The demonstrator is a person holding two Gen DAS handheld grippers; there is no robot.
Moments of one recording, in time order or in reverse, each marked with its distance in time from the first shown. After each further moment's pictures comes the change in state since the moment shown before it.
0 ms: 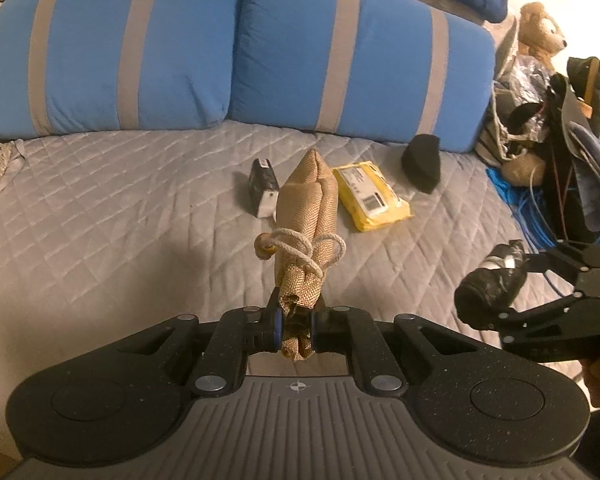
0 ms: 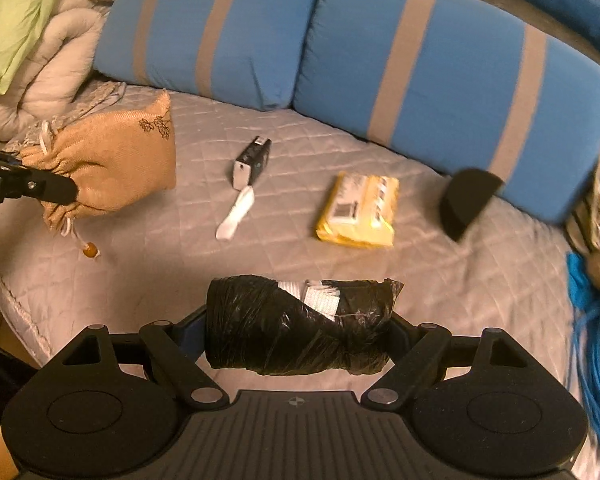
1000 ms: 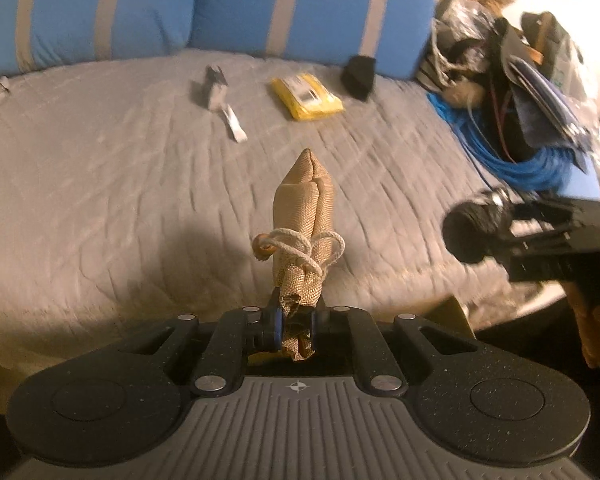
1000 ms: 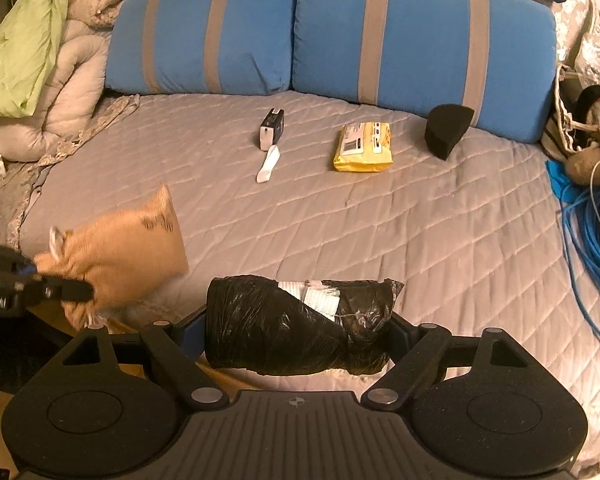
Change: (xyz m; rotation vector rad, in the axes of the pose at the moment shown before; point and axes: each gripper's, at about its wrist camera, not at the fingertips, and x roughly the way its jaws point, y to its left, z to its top) left arm -0.055 -0.037 -0.109 0.024 0.133 -0.118; right arm -0.091 0.031 -0.087 0.158 0.012 0.049
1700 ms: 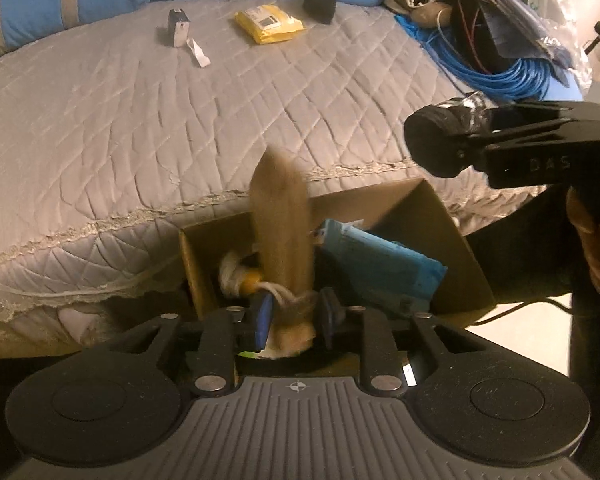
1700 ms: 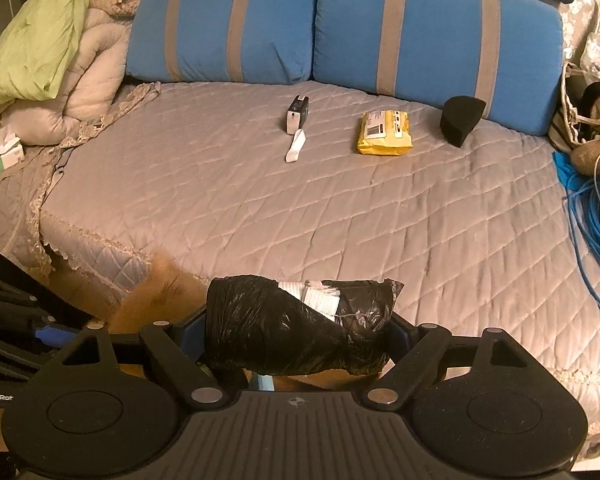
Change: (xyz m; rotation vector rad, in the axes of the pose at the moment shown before) left arm -0.006 -0.023 -0.050 0.095 0.155 -0.008; right arm -0.025 0.032 -0.028 -0.017 0.016 0.019
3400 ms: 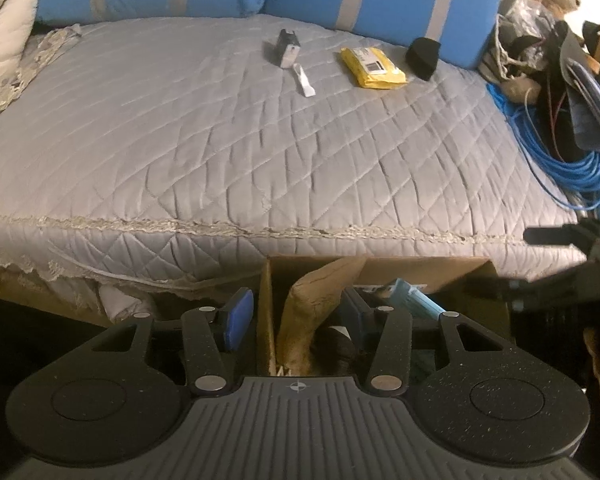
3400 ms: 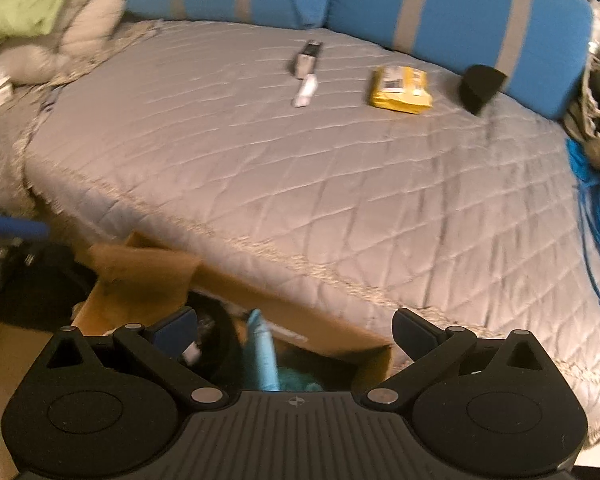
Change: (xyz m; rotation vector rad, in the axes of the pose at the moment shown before) left arm -0.016 0.031 0.008 -0.244 -0.087 0.157; right arm 0.035 0.012 0.003 -0.067 0.161 -0.065
